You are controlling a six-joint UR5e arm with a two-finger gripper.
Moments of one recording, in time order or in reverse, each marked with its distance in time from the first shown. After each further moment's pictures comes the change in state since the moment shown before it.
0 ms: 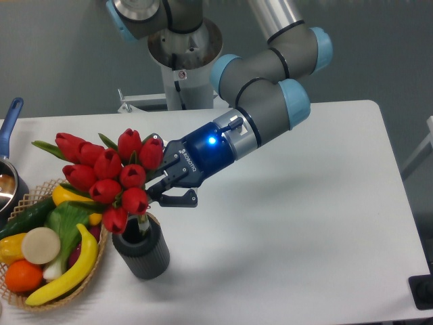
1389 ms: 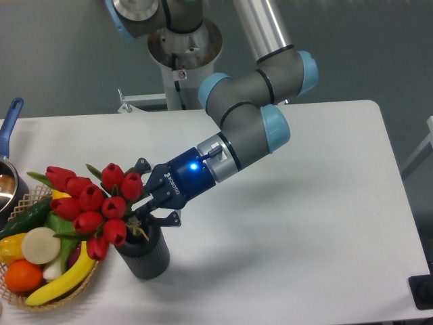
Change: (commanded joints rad) arm -0.052 -0.081 -0.043 0.006 0.080 0.109
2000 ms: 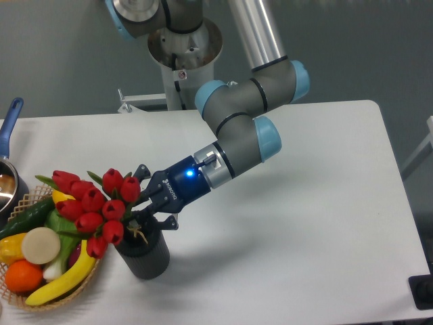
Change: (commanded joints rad) arm 0.000 -0.025 -0.049 0.000 0.002 0.088
